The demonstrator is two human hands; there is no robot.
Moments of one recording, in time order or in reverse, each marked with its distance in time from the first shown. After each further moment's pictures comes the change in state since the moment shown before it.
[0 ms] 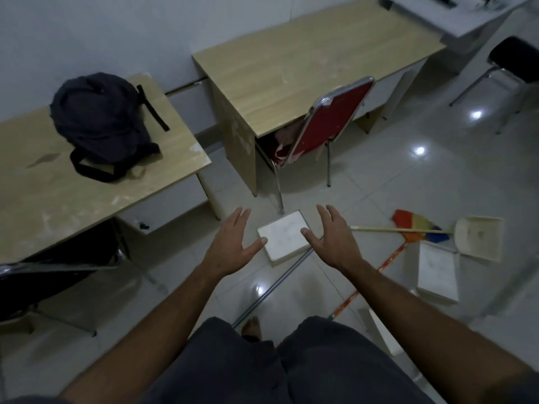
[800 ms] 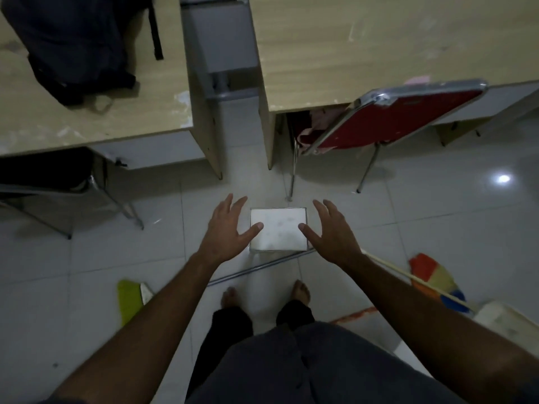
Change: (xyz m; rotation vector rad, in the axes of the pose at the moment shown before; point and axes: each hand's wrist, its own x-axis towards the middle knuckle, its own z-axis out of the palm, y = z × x) left_hand 0.183 0.021 0.131 -0.135 0.130 -0.508; right_hand 0.250 0.149 0.038 -0.086 -0.407 -0.262
